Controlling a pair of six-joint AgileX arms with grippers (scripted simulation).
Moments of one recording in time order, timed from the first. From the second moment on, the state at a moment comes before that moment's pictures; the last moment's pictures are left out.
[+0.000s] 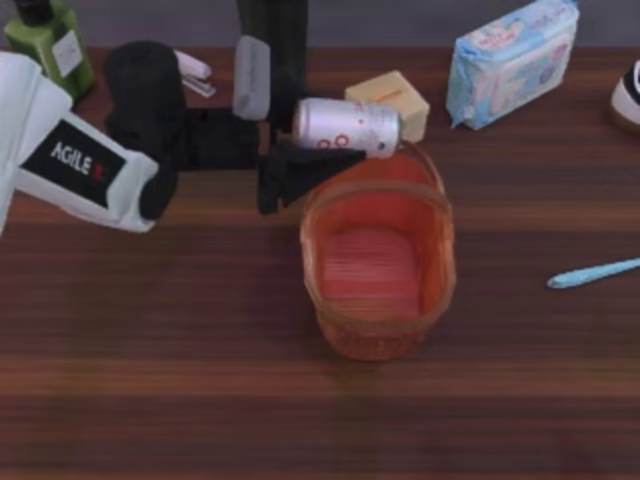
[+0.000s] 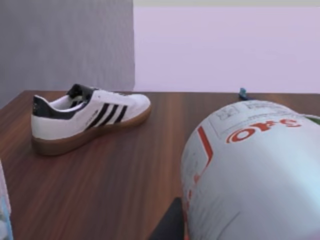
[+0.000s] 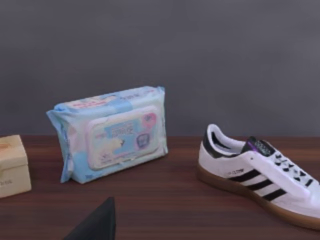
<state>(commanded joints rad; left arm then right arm) -0.29 2.33 1.27 1.03 1.28 0.04 0.00 0.00 0.00 0.00 0.00 0.00</state>
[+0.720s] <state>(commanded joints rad) -0.29 2.33 1.27 1.03 1.28 0.04 0.00 0.00 0.00 0.00 0.00 0.00</state>
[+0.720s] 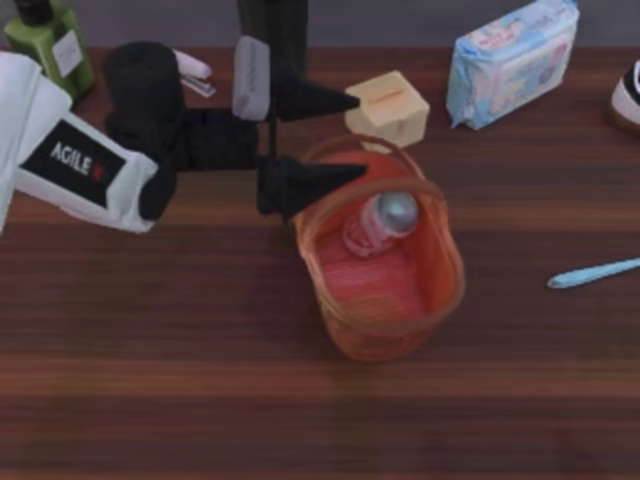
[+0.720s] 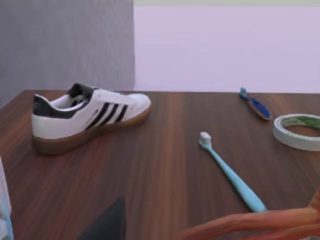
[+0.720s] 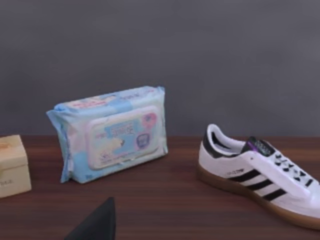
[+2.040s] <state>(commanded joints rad) -0.11 1.15 0.64 0.47 0.60 -0.06 0.36 1.32 1.37 -0.93 0.00 -0.66</state>
